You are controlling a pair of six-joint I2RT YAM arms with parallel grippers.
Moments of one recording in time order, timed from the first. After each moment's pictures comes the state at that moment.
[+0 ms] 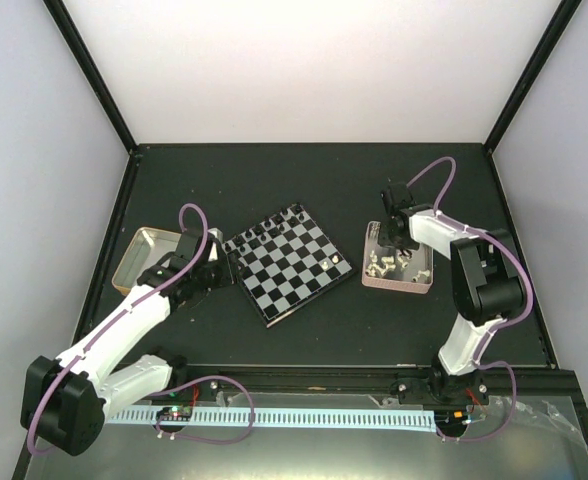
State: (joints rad) left arm -0.39 1.00 0.63 -0.53 0.11 -0.63; right arm 0.27 1.79 1.09 -0.51 0.21 0.43
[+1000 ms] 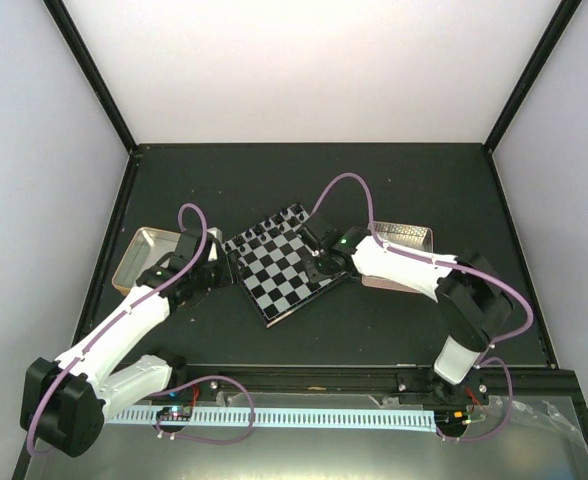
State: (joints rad) left arm -0.39 0.99 0.63 -0.52 0.11 -0.63; right arm 0.85 1.68 1.16 -0.63 0.09 0.43
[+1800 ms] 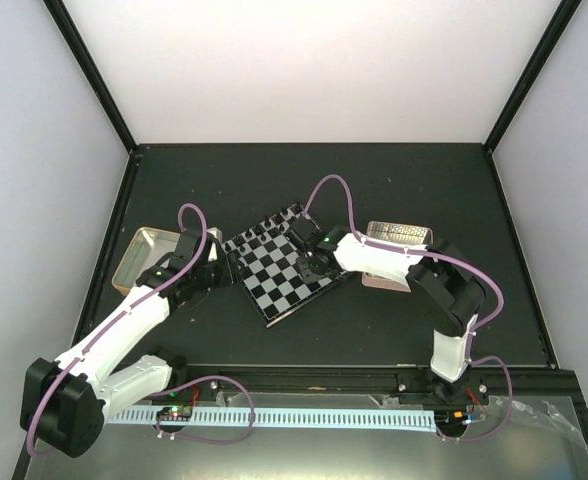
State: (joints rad) left arm -0.39 0.99 0.63 -0.52 0.11 -0.63; right arm 0.86 1.86 1.25 -0.65 0.17 0.44
